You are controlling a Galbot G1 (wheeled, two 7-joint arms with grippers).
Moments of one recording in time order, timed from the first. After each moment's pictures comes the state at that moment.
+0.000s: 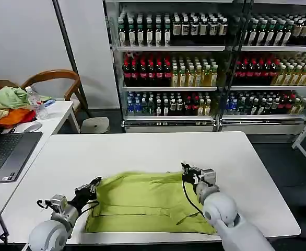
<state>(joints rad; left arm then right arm) 1.33 -0.98 -0.44 -1.85 -0.65 0.28 0.00 -1.03 1.11 0.12 1.88 0.59 -0.53 0.27</state>
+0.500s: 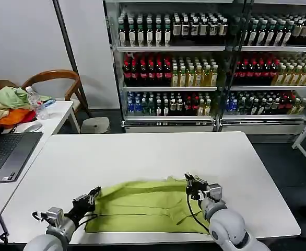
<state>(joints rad) 1.45 -0.96 -0.46 -1.92 -0.63 0.26 0.00 -1.14 1.08 0.15 1.96 0.57 -0.52 0.28</state>
